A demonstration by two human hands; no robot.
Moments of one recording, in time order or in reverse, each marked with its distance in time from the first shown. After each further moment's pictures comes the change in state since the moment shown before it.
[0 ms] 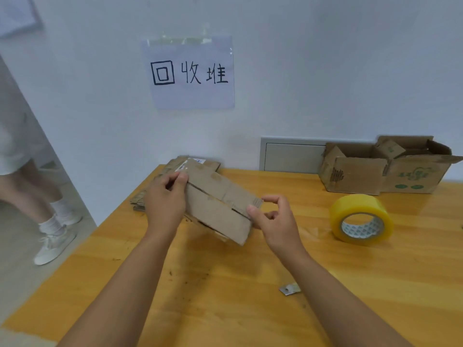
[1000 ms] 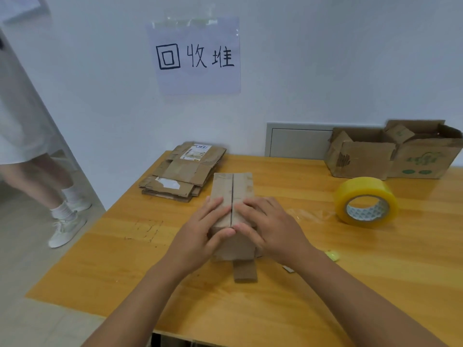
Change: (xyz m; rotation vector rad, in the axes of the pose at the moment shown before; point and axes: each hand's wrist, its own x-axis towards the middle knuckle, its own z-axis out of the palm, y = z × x) left_hand -0.069 -0.073 -0.023 0.413 -0.657 0.480; right_hand -0.029 0.015 -0.003 -0.830 -0.239 -0.739
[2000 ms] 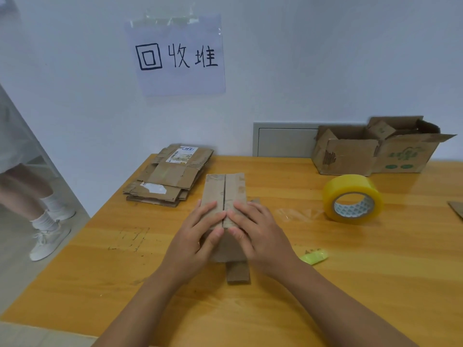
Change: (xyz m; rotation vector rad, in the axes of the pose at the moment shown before) left_hand 0.004 -0.003 0.018 -0.138 0.098 0.089; right_hand -0.014 -0.005 0.016 0.116 0.051 0.138
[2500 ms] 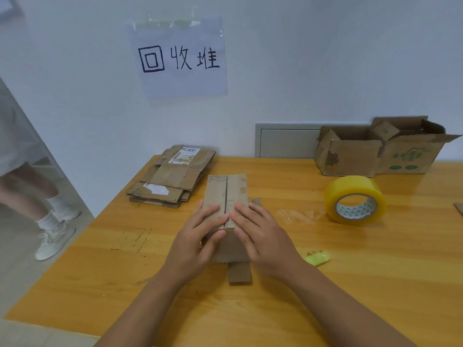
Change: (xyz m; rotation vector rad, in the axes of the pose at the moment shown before) left_hand 0.004 0.002 0.001 0.043 0.064 0.119; right_hand -0.001 0.008 0.000 -0.063 -0.070 -0.061
